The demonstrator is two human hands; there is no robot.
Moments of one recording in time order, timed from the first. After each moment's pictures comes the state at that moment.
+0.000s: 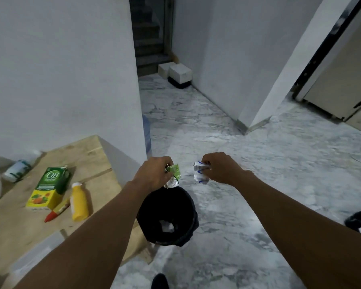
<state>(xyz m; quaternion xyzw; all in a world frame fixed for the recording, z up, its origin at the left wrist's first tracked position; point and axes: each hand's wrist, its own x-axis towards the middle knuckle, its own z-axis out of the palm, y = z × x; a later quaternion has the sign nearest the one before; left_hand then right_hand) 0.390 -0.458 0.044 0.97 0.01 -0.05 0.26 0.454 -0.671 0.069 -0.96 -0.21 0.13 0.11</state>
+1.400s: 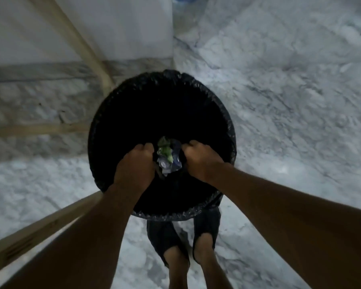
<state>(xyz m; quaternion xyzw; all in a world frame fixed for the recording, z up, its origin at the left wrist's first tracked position) 0.430 -0.505 -0.513 0.89 0.35 -0.21 0.20 0.570 -0.617 -0.520 -0.79 -0.46 0.40 -0.02</state>
